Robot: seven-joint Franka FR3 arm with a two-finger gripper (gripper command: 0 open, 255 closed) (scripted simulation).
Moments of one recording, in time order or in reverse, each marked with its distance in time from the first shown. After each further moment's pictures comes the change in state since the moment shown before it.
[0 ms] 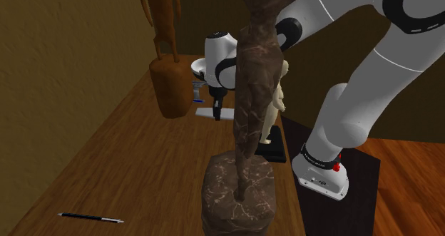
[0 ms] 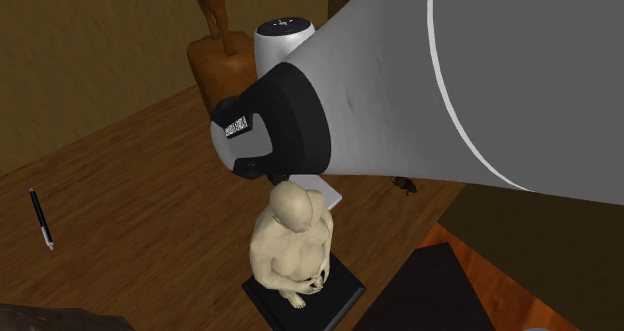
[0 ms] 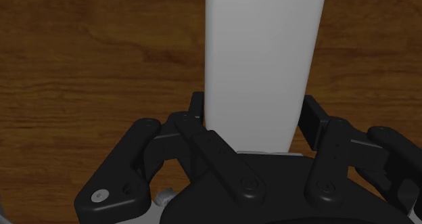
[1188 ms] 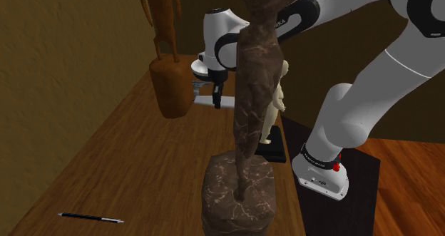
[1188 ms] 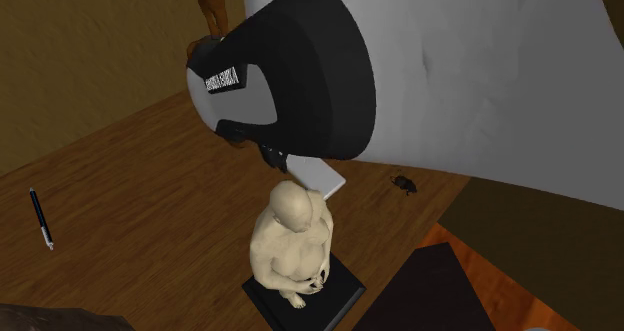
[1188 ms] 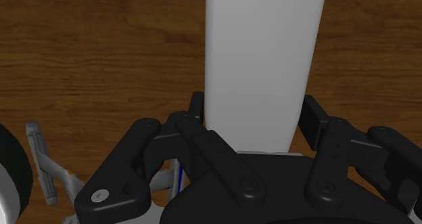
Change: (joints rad) arm 0.002 -0.113 -0.003 0.083 0.005 -0.196 -0.006
